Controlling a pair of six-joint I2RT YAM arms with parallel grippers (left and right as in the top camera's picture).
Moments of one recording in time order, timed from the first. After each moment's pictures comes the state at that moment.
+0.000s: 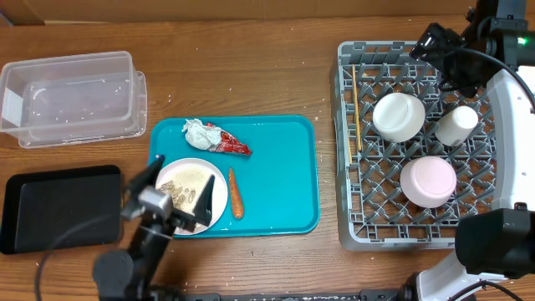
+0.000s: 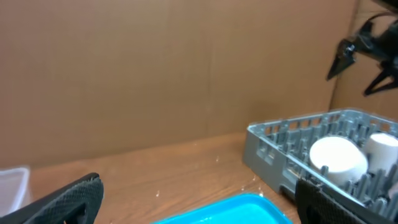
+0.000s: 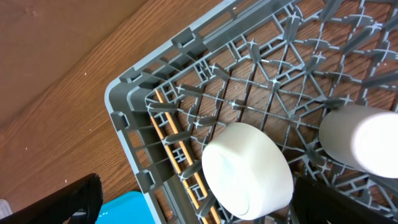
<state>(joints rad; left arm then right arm) 0.02 0.25 0.33 -0.02 0.42 -0.07 -0.12 1.80 1.90 -1.13 -0.12 0.49</state>
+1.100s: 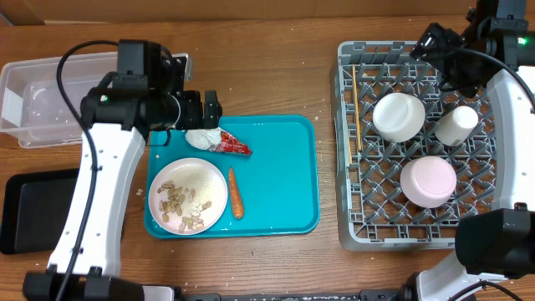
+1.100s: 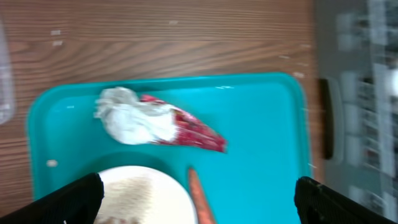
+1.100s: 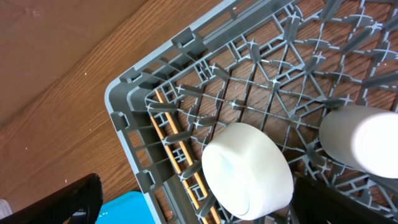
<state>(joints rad) -0.08 1.57 1.51 -1.03 0.22 -0.14 -0.12 1.80 1.90 -1.14 -0.12 0.49</state>
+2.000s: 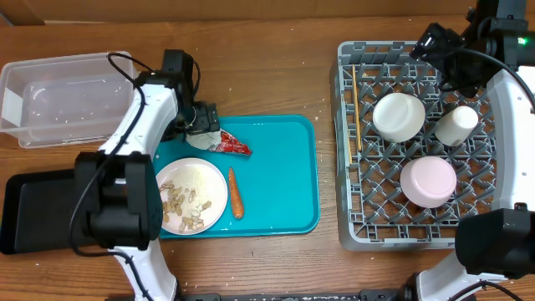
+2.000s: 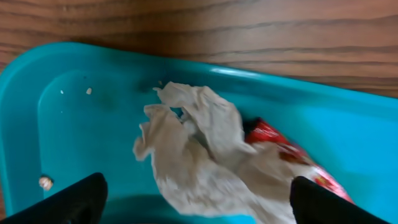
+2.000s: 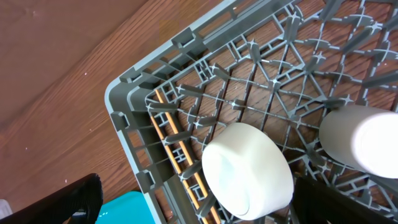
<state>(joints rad) -0.08 2.02 1.51 -0.94 -0.01 -0.30 -0.12 1.80 1.90 -1.13 -0.12 0.49</state>
